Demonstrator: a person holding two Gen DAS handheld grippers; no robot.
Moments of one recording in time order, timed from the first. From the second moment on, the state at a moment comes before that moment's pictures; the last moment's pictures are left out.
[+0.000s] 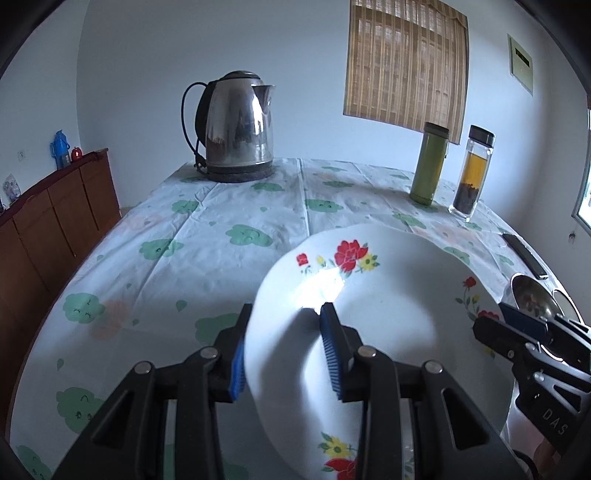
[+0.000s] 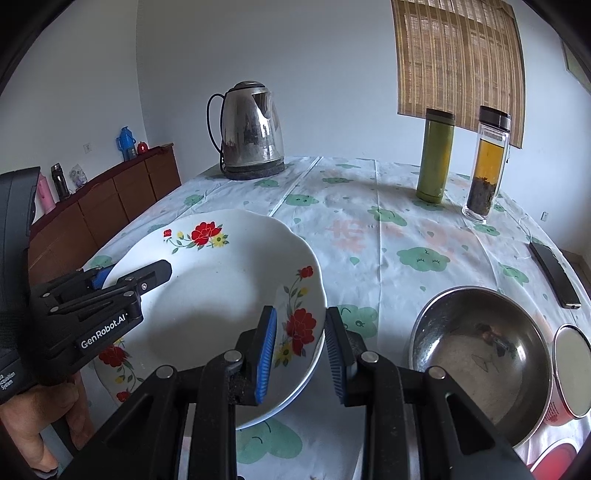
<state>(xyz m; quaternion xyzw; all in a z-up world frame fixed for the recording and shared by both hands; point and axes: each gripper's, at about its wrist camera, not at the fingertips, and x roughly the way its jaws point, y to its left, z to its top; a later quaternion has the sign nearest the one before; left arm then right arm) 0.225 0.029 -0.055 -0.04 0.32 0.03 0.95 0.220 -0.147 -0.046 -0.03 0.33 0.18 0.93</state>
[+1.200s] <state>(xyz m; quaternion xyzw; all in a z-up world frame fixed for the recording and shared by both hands) 0.235 0.030 -0.072 -0.03 0.36 0.02 0.93 0.231 -0.135 -0.067 -0.07 0.36 0.16 0.92</state>
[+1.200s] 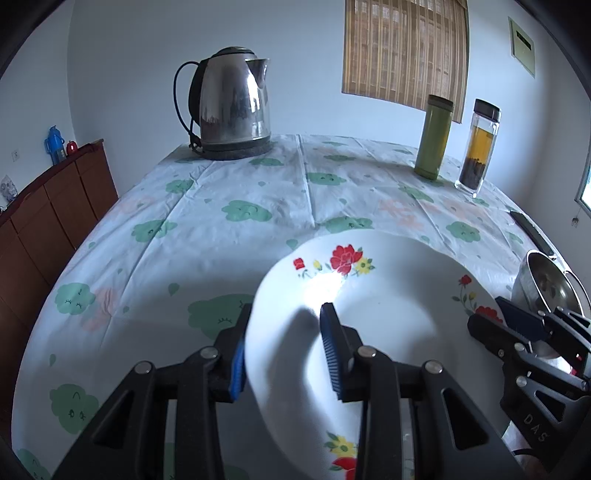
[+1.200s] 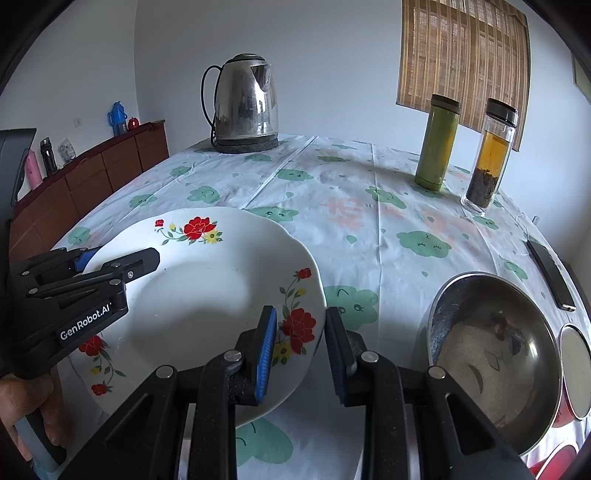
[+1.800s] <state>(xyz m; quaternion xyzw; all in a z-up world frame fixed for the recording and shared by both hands) 0.236 0.029 -0.073 -0.04 0.37 0.02 0.93 0.230 -0.134 -0.068 -0.08 0.35 0.15 0.92</state>
